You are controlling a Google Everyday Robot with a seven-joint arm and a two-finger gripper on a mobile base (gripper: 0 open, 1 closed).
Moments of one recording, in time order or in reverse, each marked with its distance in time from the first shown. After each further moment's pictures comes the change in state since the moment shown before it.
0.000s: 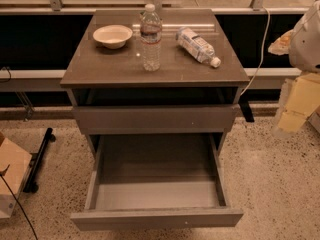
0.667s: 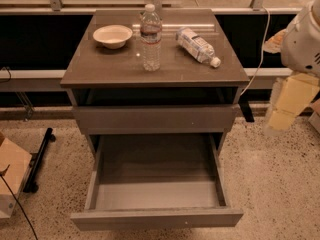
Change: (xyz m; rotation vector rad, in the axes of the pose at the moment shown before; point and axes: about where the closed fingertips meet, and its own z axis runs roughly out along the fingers) arm -0.013 -0.004 0.006 0.025 -0.028 -0.008
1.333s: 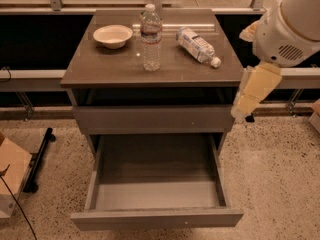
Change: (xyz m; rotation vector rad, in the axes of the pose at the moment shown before) arm -0.038 -0.032 0.020 0.069 -0.108 -0.002
